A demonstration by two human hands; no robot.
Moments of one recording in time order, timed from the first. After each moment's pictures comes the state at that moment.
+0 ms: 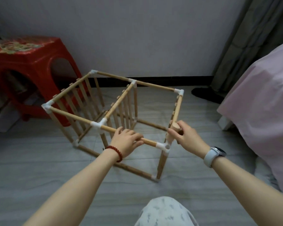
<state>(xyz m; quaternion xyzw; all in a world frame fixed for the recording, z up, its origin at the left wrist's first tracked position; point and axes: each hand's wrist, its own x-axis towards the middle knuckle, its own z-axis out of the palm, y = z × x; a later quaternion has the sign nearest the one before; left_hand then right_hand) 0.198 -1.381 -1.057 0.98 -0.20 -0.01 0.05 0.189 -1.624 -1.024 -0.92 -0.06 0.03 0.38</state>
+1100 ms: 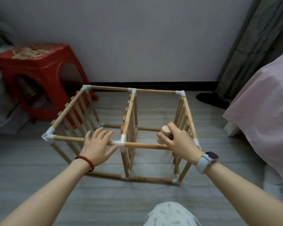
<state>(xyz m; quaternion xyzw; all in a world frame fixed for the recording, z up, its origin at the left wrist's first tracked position) 0.175 -1.292 -1.059 1.00 -0.08 0.02 0.06 0.181 -1.589 -1.012 -0.93 -0.13 -0.02 0.33</state>
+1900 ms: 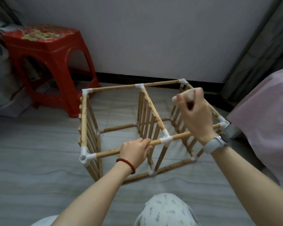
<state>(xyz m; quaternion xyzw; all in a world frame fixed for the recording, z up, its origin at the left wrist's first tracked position) 0.151 -1.370 -1.083 0.97 -0.14 0.12 0.13 0.202 -1.555 -0.963 -0.86 -0.17 -0.30 0.38</state>
